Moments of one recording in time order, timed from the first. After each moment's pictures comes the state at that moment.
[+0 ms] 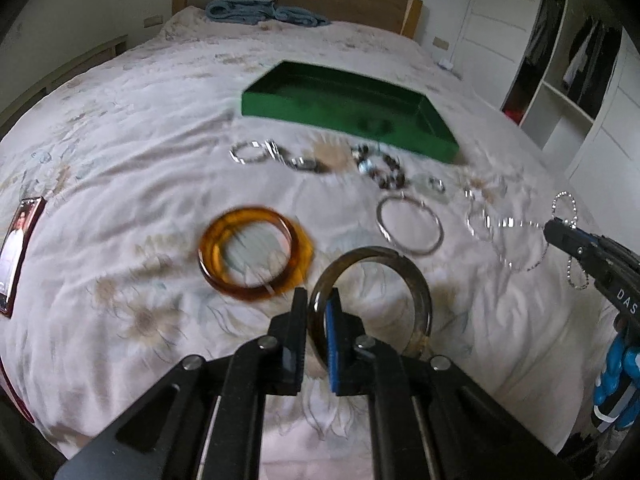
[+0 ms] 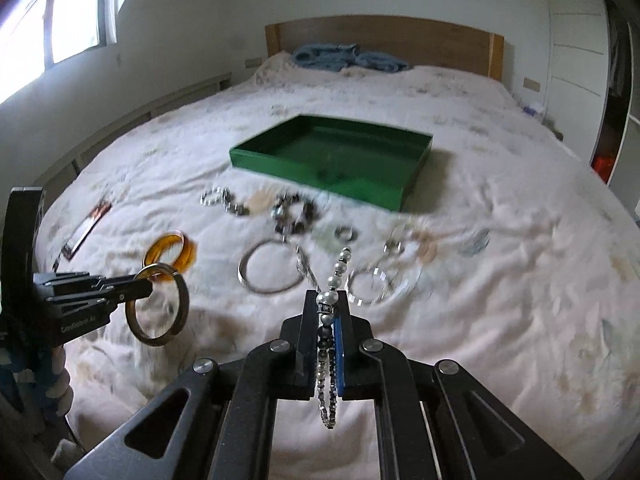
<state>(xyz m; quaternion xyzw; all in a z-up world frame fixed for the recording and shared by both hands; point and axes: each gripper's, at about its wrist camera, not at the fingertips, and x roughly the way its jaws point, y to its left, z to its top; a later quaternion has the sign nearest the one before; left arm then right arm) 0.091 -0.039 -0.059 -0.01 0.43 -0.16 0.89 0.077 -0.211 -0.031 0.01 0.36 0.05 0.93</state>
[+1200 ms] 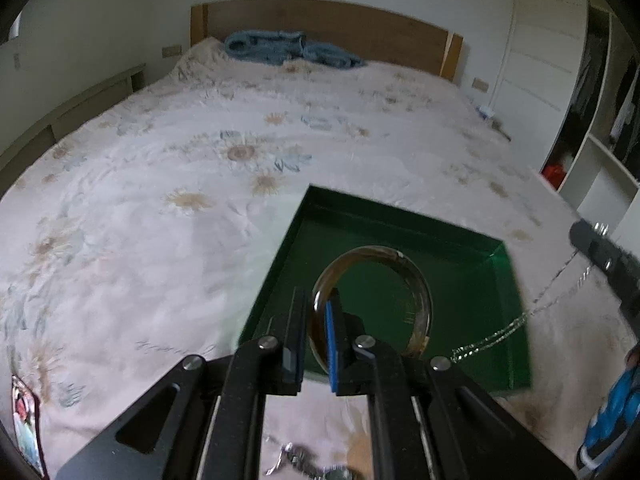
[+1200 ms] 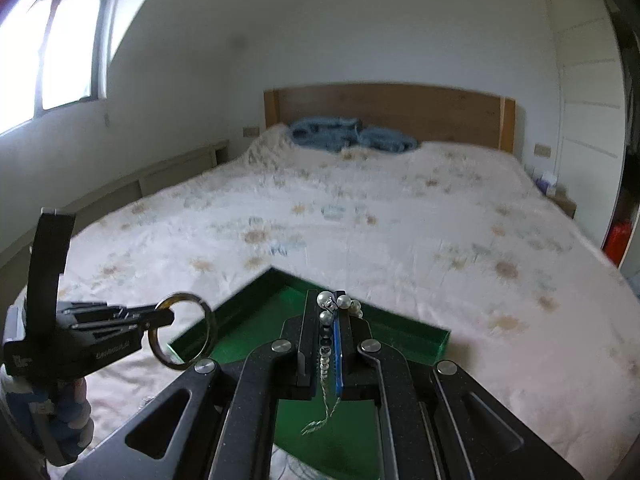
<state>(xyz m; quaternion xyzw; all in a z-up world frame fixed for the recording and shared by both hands) 0.360 -0.084 -0.003 -0.01 0.40 -0.10 0.91 0.319 -0.229 0.041 0.01 0.26 0.06 0.96</state>
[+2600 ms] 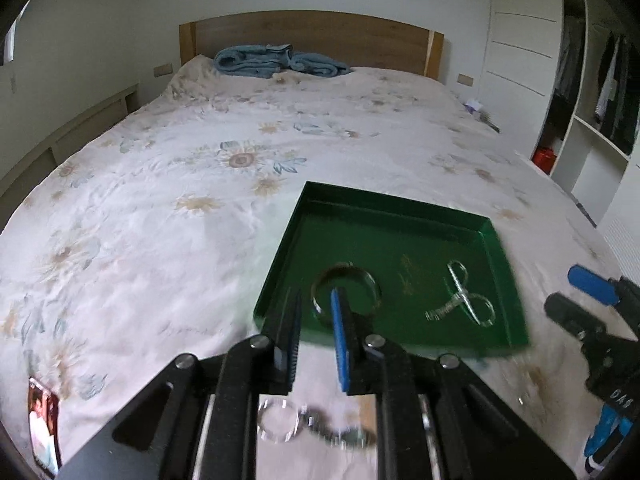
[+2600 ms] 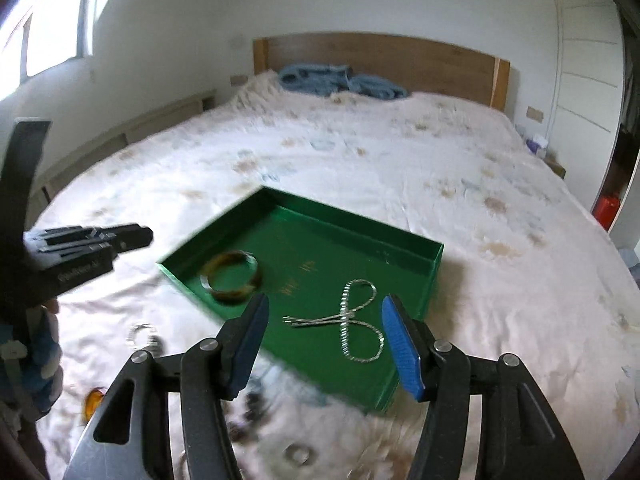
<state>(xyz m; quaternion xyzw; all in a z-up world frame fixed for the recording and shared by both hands) 0.301 -0.069 0.016 0.02 0.37 -0.11 0.92 0.261 -0.216 0.019 -0.01 0.33 0.03 0.94</state>
